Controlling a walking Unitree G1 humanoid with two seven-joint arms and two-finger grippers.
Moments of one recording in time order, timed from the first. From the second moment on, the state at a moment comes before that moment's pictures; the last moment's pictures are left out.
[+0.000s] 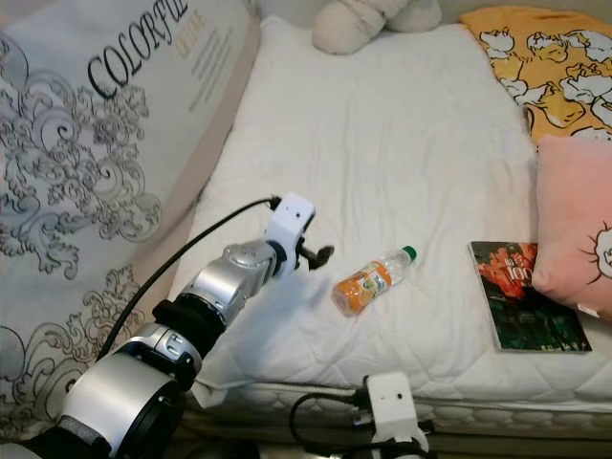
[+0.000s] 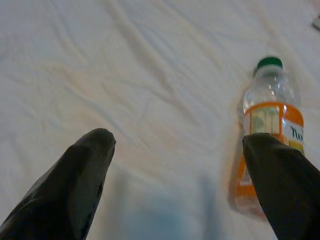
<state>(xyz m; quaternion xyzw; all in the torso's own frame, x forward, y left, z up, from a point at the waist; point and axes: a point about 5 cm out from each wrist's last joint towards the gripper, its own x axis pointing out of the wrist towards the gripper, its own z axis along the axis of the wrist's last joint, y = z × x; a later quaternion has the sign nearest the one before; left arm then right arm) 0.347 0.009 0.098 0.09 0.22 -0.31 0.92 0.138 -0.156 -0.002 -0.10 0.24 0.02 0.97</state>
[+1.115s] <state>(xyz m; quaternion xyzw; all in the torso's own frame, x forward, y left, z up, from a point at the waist) 0.349 0.032 0.089 0.13 0.12 -0.23 0.96 0.194 -0.186 0.029 -0.13 0.15 -0.03 0.98</state>
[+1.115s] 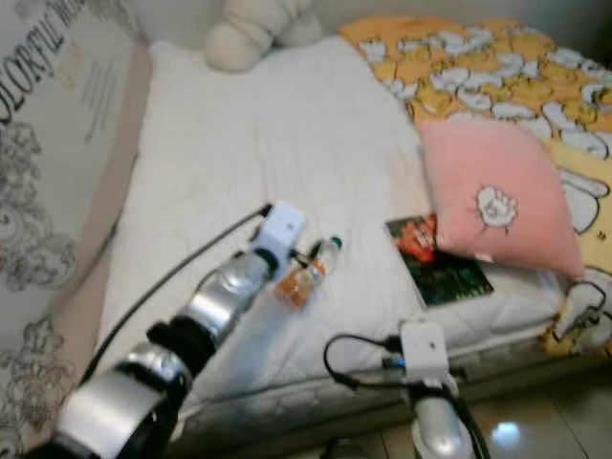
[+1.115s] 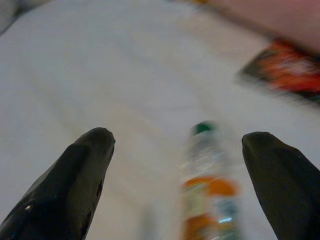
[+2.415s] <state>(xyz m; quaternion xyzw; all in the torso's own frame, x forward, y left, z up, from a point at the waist) 0.320 0.033 0.033 0.13 0.32 -0.25 0.91 0.113 -0.173 0.010 -0.12 0.24 -0.02 0.96</state>
